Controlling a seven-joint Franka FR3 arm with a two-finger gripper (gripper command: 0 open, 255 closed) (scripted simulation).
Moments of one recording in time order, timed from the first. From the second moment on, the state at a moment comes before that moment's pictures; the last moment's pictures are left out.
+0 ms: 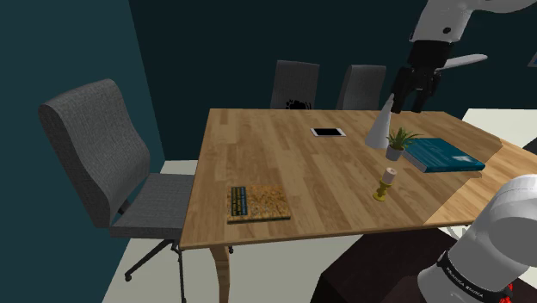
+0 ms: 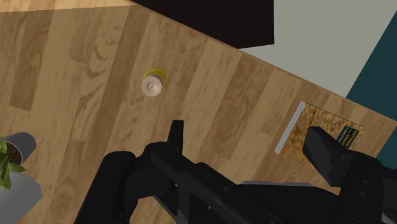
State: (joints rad) arm 0.01 -0.76 -0.06 -2.29 0.09 1.45 0.15
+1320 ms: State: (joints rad) arm -0.09 -0.55 -0.20 -2.69 -0.04 1.96 0.03
